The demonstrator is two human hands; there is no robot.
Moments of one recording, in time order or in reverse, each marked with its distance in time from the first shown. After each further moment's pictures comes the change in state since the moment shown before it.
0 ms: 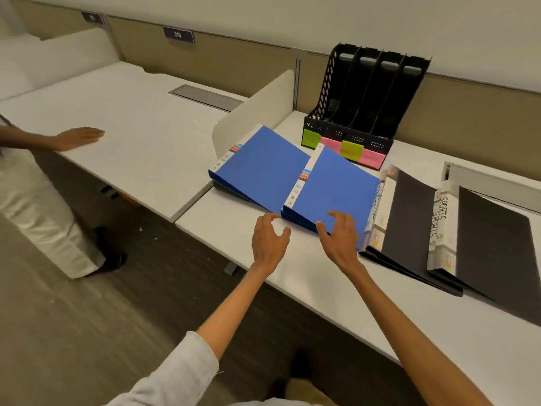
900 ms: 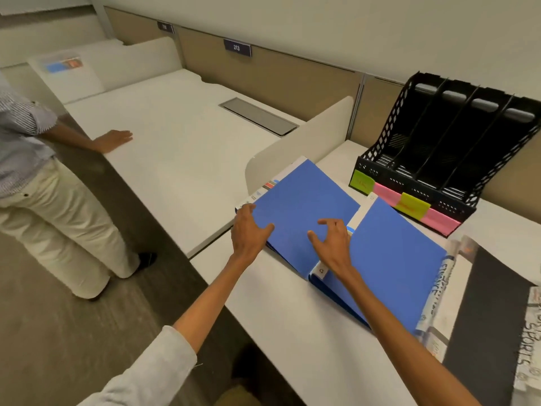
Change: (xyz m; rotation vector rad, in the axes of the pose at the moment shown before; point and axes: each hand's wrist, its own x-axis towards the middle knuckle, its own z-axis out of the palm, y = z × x) left_hand 0.189 -0.026 -0.061 0.134 0.218 -0.184; right_hand 0.172 -0.068 0.099 0.084 -0.215 -0.235
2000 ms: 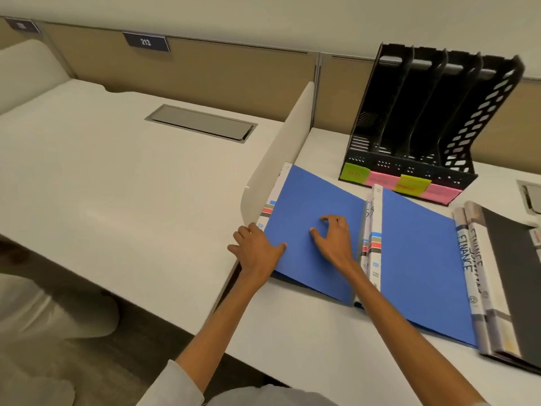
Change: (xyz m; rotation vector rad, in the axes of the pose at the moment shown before) left_hand 0.124 -0.025 0.015 0.611 -0.330 0.132; right_hand 0.081 -0.019 0.082 -0.067 0.190 0.334
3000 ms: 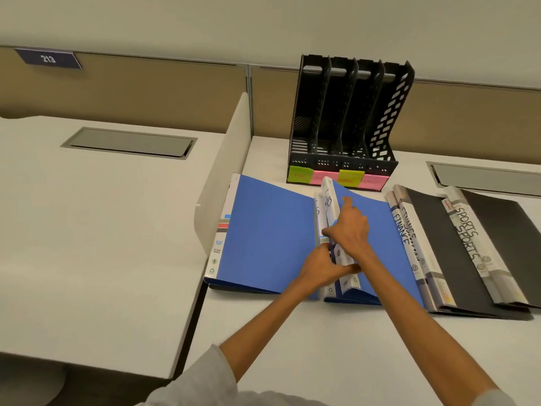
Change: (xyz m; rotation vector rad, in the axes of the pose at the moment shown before) left_hand -0.078 0.128 0.058 -0.625 -0.751 0.557; right_hand -0.004 0.017 -0.113 -0.355 0.133 0.393
